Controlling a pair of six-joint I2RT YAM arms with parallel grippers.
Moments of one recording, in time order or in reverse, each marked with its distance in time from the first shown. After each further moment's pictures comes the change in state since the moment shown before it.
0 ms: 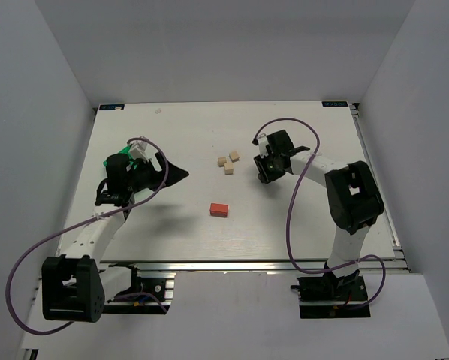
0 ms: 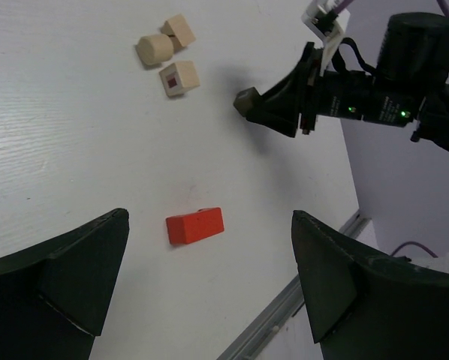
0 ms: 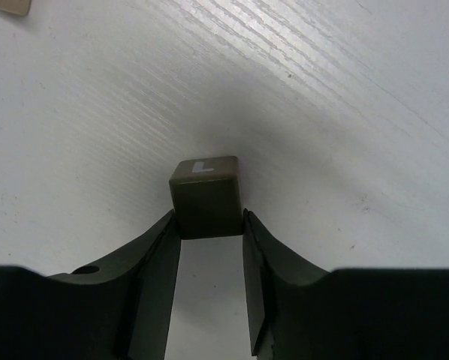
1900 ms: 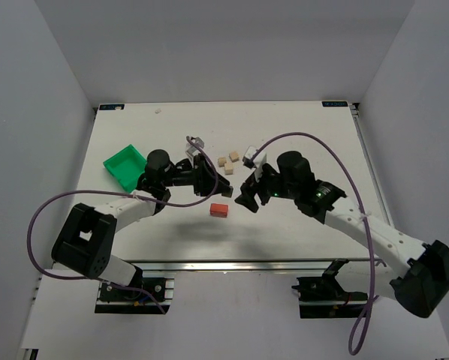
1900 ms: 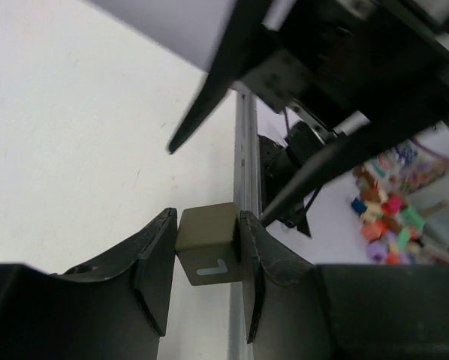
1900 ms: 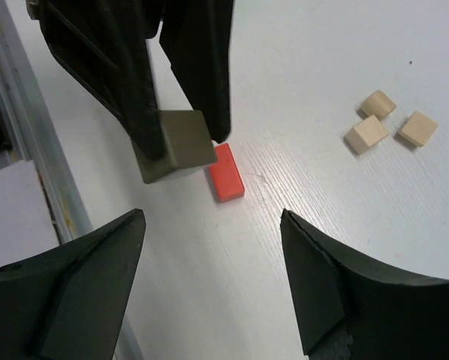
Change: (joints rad) left arm -0.376 0.357 0.062 0.721 0.431 0.001; right arm 0.322 -0.721 -0.301 0.106 -0.248 -0.026
